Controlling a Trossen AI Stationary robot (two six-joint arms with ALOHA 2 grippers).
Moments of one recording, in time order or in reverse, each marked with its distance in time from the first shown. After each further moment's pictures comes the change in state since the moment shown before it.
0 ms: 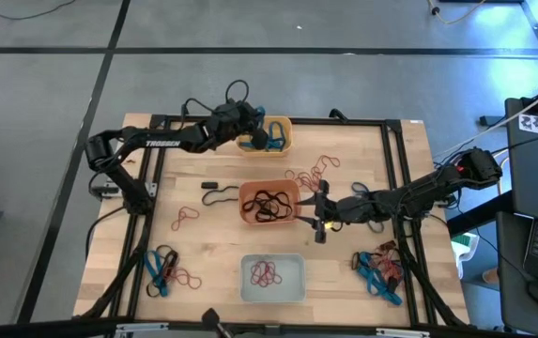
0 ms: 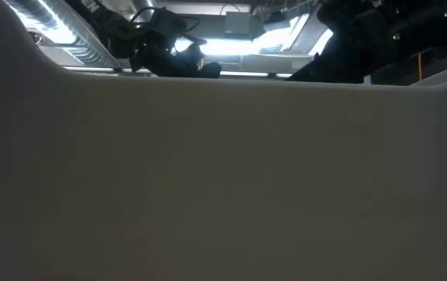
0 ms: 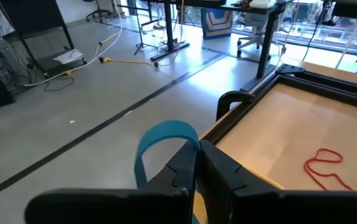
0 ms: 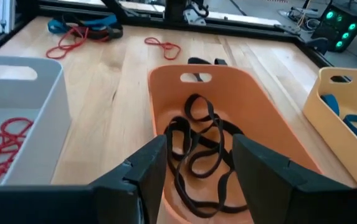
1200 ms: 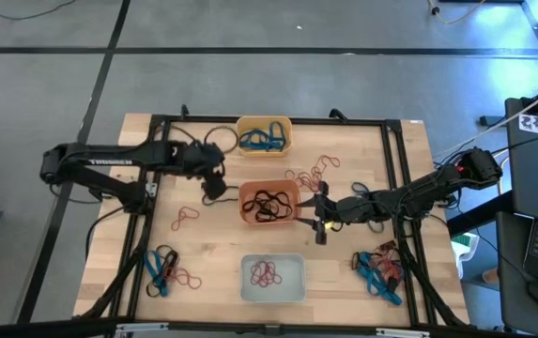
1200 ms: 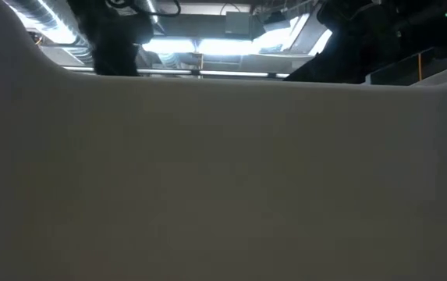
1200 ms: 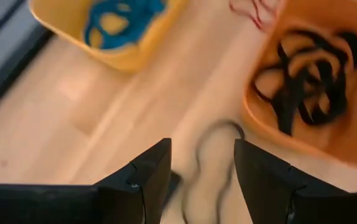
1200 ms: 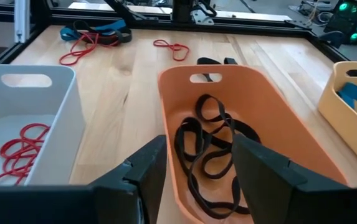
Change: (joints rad) left arm -0.361 -0.434 -0.009 -1.157 0.009 -0.346; right arm 0.000 0.000 0.000 0.004 -0.038 0.047
